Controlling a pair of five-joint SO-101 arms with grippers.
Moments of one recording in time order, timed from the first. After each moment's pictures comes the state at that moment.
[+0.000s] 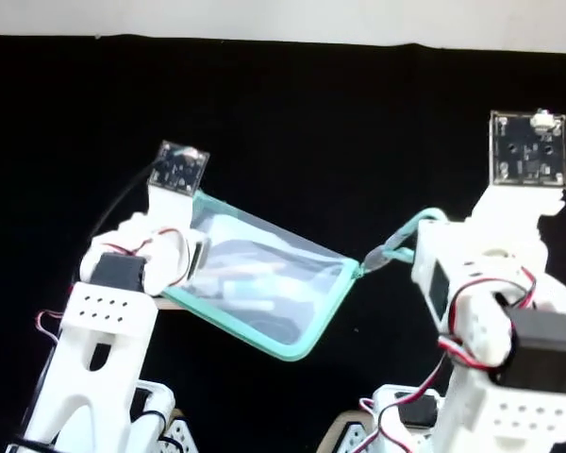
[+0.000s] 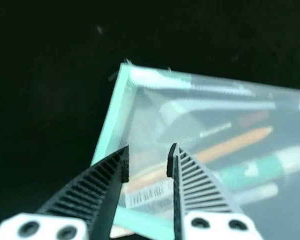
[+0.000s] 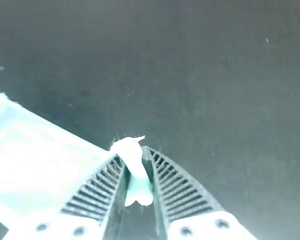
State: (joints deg) left arm 2.2 -44.5 53.2 53.9 -4.2; right arm 1.8 -47.3 -1.6 99.2 4.2
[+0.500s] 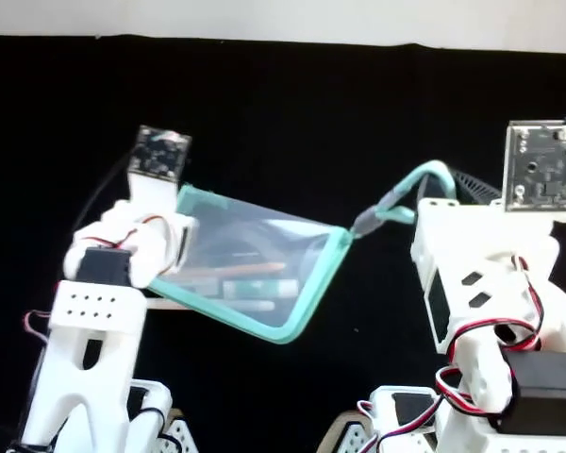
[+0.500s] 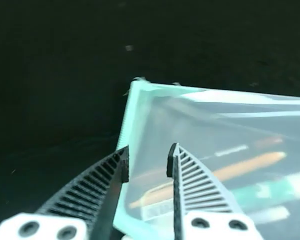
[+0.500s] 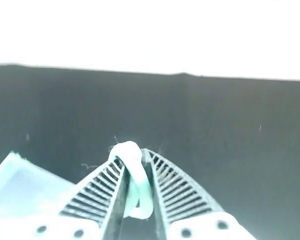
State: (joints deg) left arm -2.9 -44.5 50.1 53.9 -4.2; right arm -0.6 -51.8 -1.6 83.6 4.2
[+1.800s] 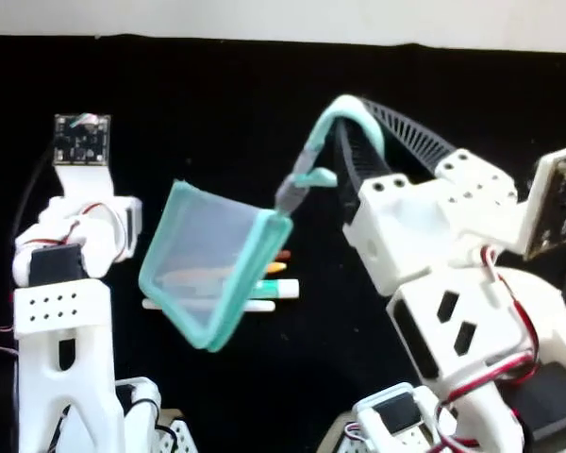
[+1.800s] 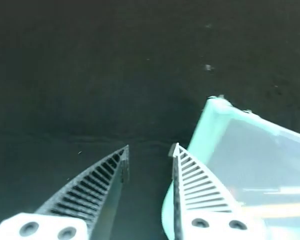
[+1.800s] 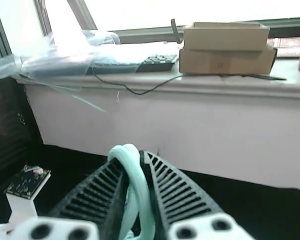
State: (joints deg) left arm -17.5 -44.4 46.2 53.9 -4.2; right arm -25.1 -44.9 -14.8 67.2 -6.2
